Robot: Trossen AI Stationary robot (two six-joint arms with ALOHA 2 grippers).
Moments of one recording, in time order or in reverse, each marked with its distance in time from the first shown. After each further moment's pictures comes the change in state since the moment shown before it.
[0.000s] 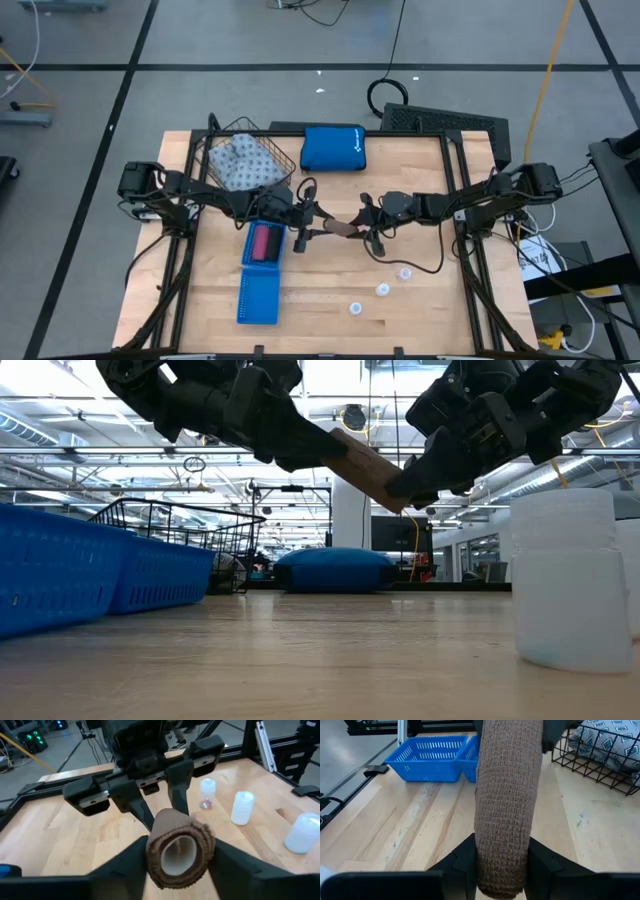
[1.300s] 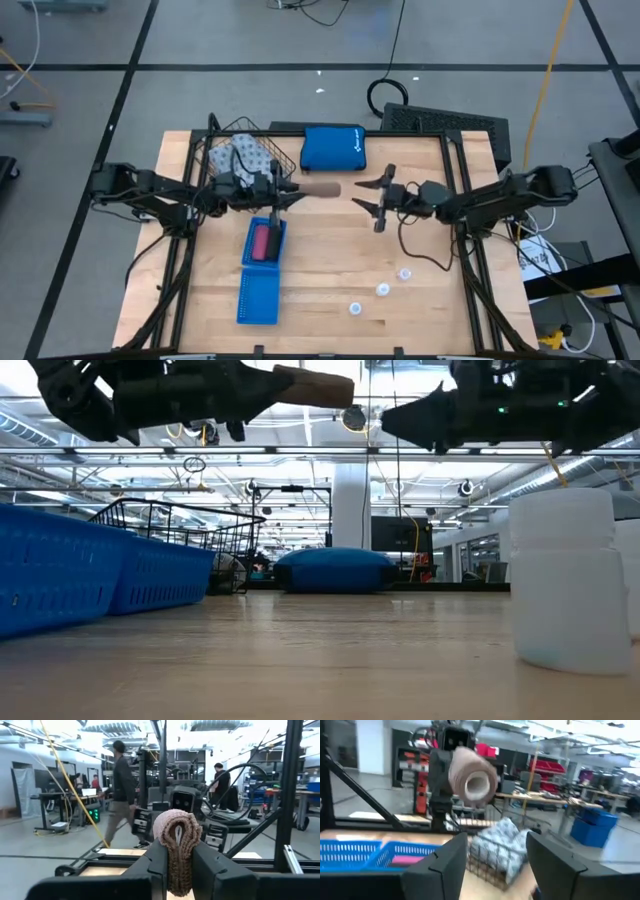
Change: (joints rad) left arm 0.092 -0.257 -0.326 0.612 -0.080 -0.174; right arm -0.045 -0.148 -0.166 0.560 0.351 -0.184
